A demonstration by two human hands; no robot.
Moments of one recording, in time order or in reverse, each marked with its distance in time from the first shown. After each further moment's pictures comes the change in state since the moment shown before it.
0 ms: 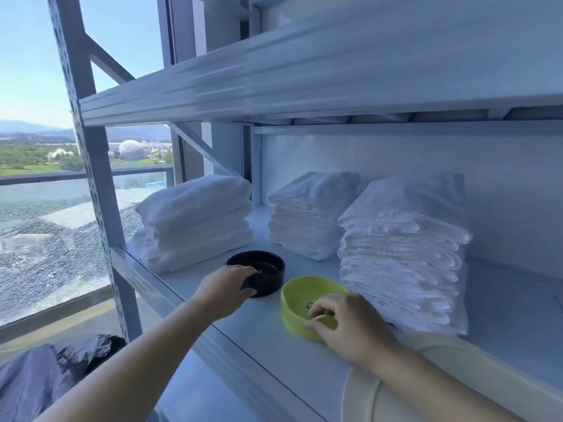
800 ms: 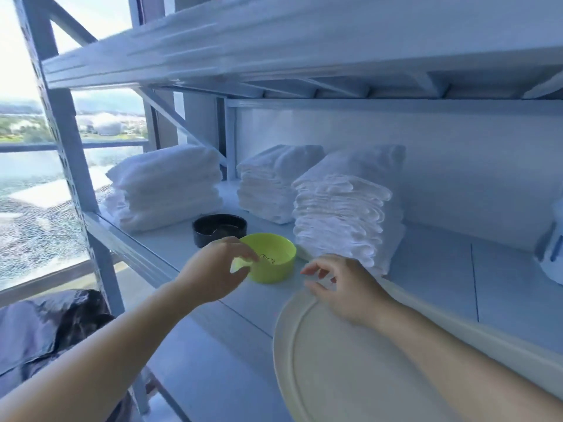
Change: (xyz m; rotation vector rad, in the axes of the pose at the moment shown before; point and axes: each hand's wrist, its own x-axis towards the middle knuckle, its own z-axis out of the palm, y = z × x) left_hand -0.081 0.093 -0.025 -0.269 0.092 0.128; right_hand -0.074 0.024 -0.061 0.100 -0.049 0.010
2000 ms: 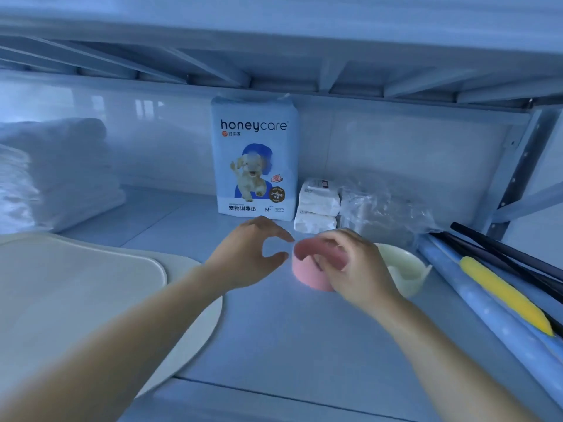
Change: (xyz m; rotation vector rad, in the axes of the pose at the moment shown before) left_hand -0.057 0.598 0.175 -0.353 -0.158 0.488; right_hand -0.460 0.196 -0.334 -0.296 0.561 0.290
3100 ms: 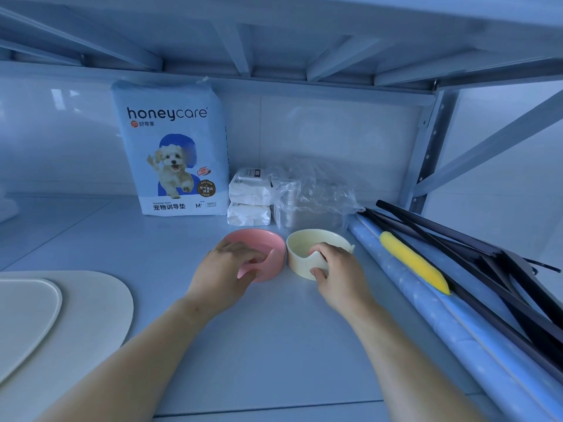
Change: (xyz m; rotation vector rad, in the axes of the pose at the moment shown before) left_hand 0.024 0.024 0.103 0.014 0.062 0.137; right_hand -0.043 0.088 -0.033 -0.283 -0.066 0.363
